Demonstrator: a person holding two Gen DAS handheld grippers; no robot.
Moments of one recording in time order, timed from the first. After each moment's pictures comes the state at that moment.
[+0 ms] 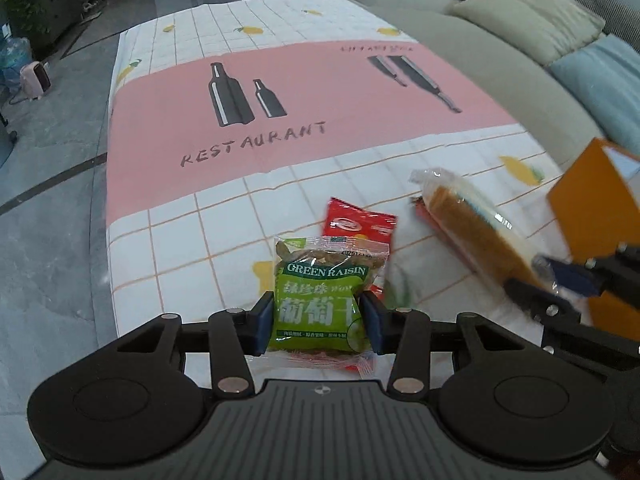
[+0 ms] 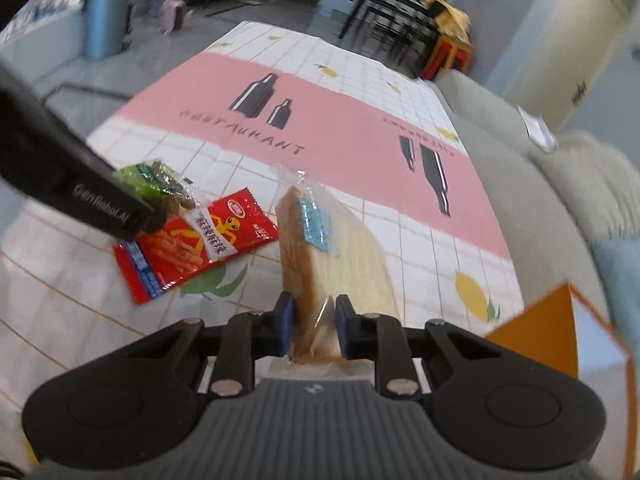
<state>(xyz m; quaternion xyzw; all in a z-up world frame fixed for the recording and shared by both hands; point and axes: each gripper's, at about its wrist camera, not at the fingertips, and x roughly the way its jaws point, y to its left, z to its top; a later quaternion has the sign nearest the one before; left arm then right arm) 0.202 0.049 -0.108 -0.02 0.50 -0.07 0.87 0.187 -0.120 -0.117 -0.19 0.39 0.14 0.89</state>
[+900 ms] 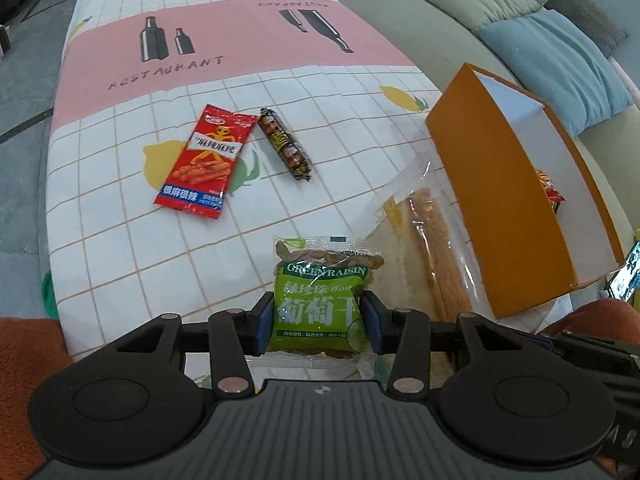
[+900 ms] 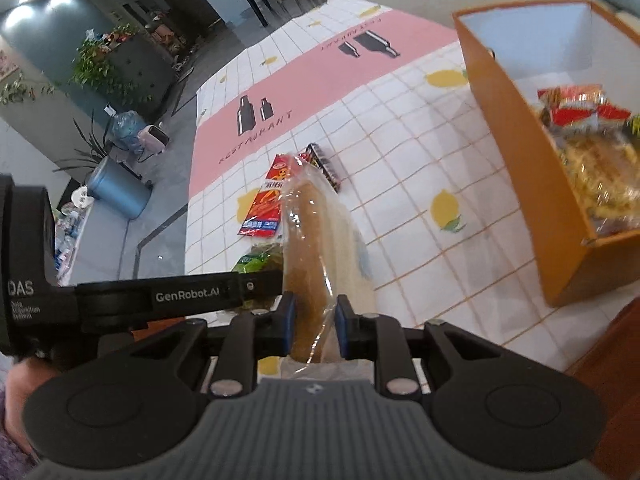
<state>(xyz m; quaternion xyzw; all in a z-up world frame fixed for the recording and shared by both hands) 0.100 -0.019 -0.088 -0.06 0.54 -0.14 0.83 0.058 -0.219 -0.082 0.20 0.47 0.14 0.85</state>
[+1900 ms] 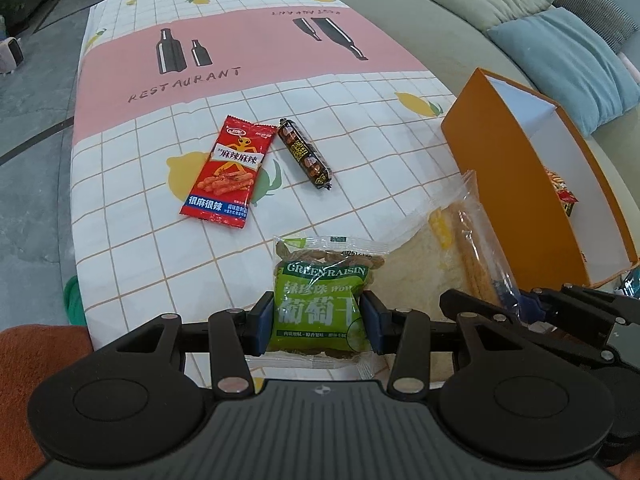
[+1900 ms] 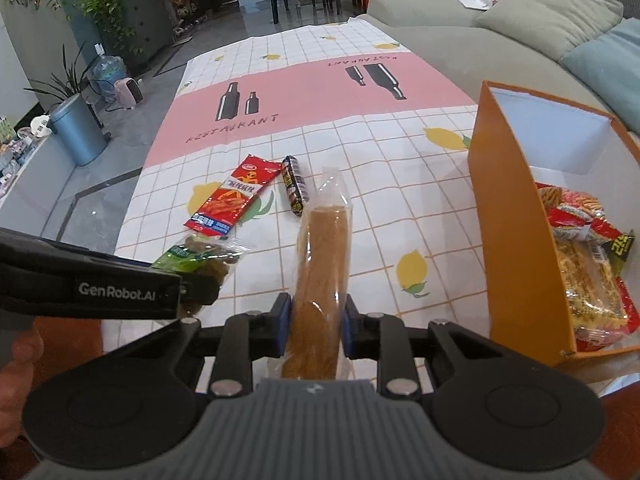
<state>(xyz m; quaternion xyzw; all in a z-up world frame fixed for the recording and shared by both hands) 0.097 -0.013 -0.076 -0.04 0.53 -0.12 0.84 0.077 -0.193 -0.090 0.04 0.45 0.11 0.88</state>
